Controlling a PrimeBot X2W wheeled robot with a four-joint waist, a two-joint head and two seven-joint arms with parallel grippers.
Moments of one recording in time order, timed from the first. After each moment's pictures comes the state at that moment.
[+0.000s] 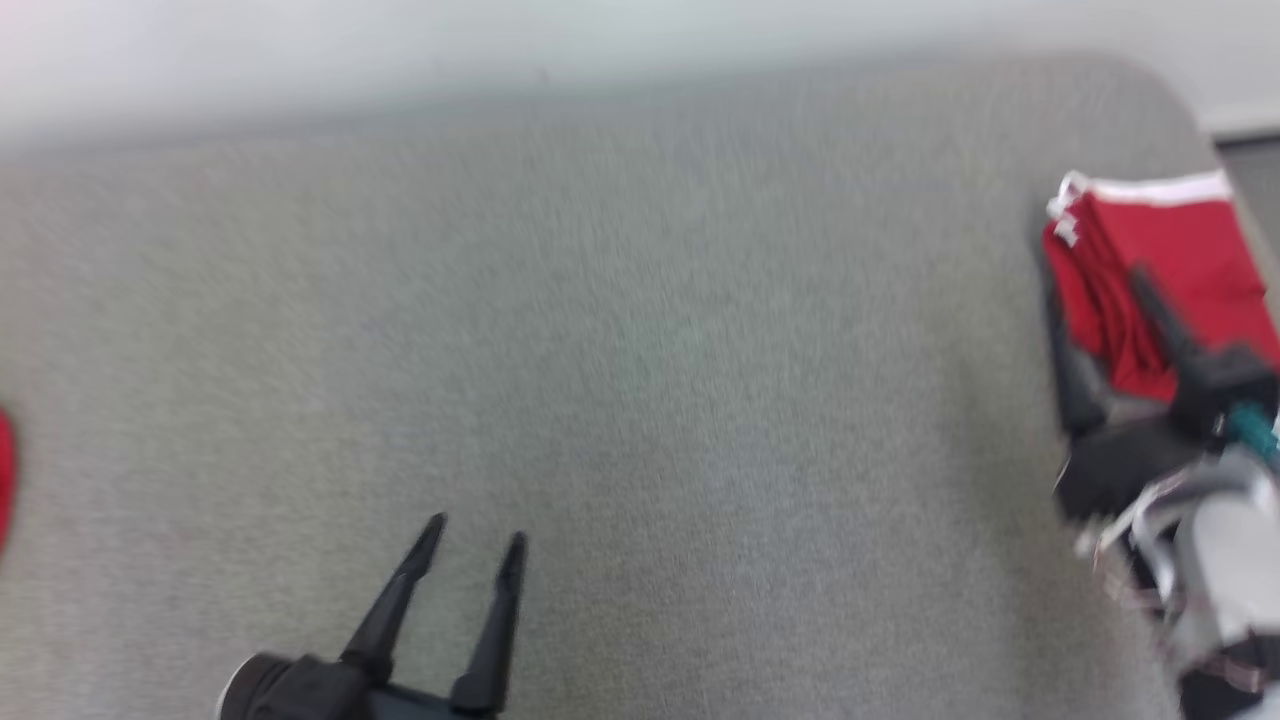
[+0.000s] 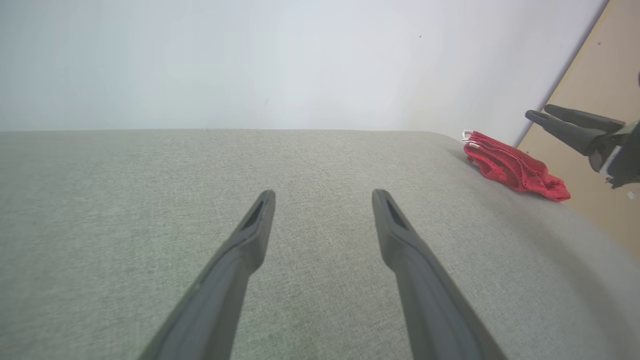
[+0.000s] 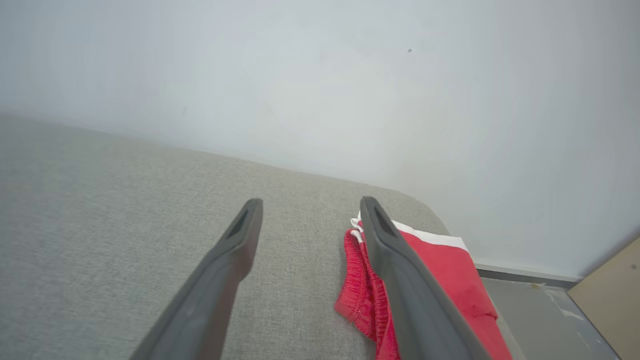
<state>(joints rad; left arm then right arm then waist) -0.05 0.22 -0.36 0.00 -0.34 -0.07 -0.26 -0.47 -0.36 0.05 0.44 0.07 0.13 -0.18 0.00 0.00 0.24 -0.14</state>
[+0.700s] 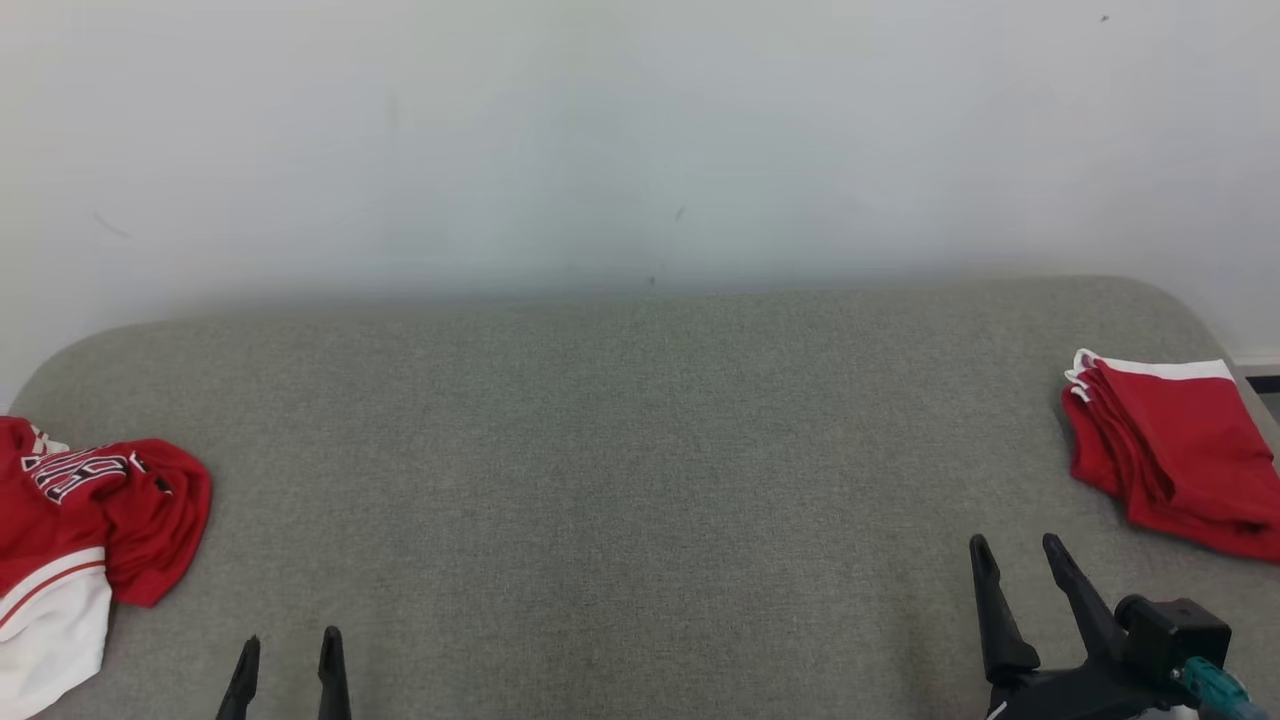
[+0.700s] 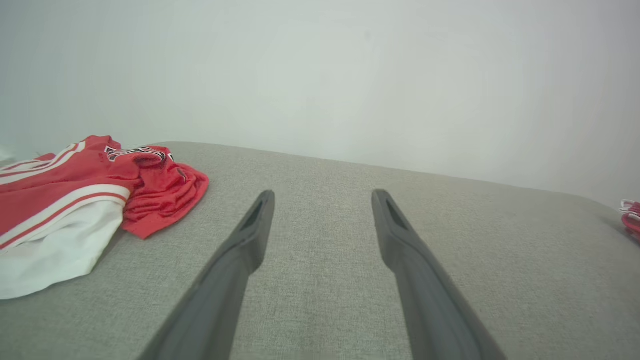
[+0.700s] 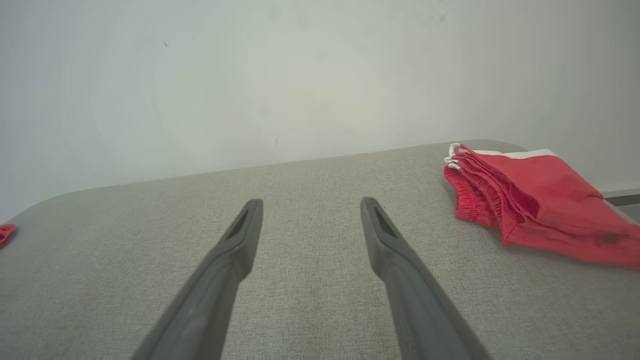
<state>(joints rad) 0.12 0.09 0.01 0.11 -0.27 -0.09 -0.26 0.01 -0.12 -0.03 0.15 0.24 0.13 -0.08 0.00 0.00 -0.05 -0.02</state>
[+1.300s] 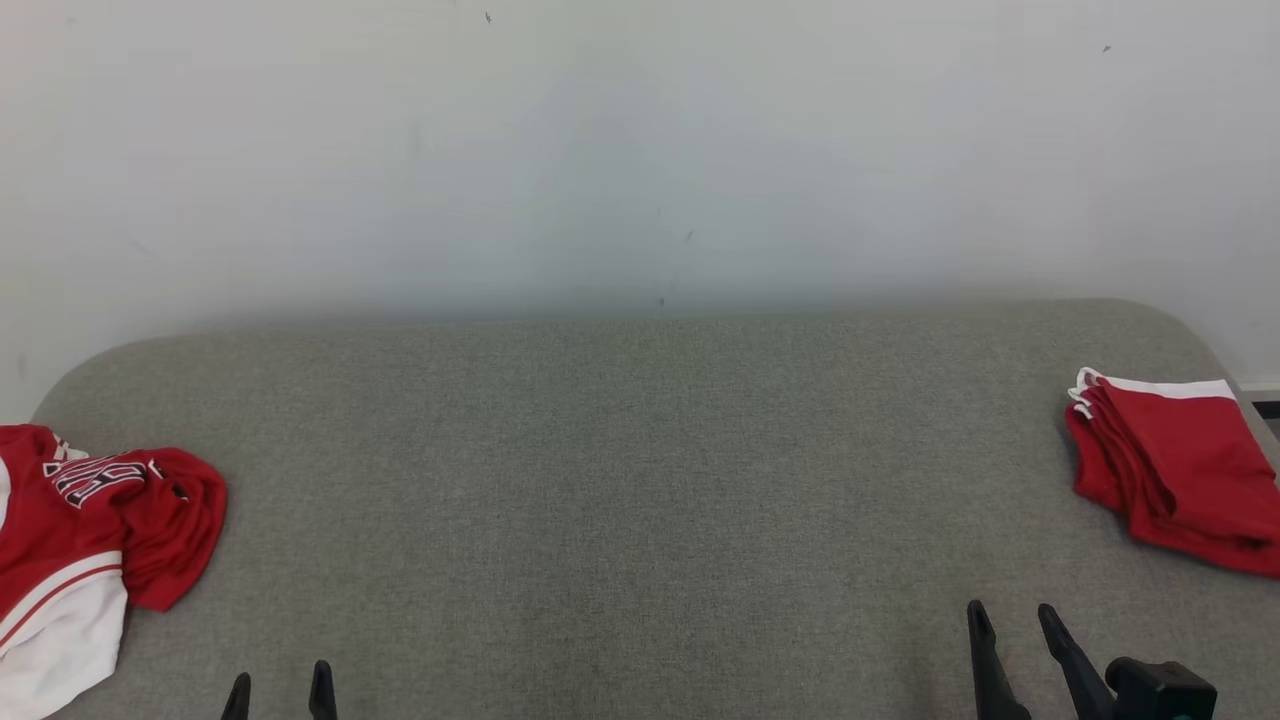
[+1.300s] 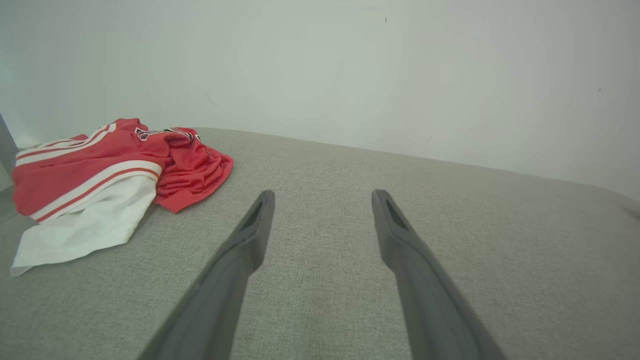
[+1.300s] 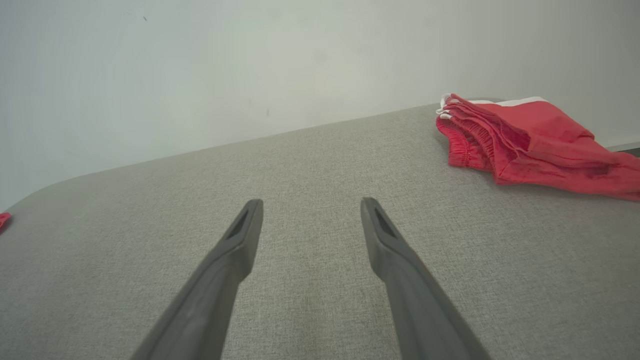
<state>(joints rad) 0.14 0.07 0.08 0.17 -0.24 -0.12 -0.26 0.08 -0.06 -0.07 0.21 0.23 0.13 -0.10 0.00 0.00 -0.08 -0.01</state>
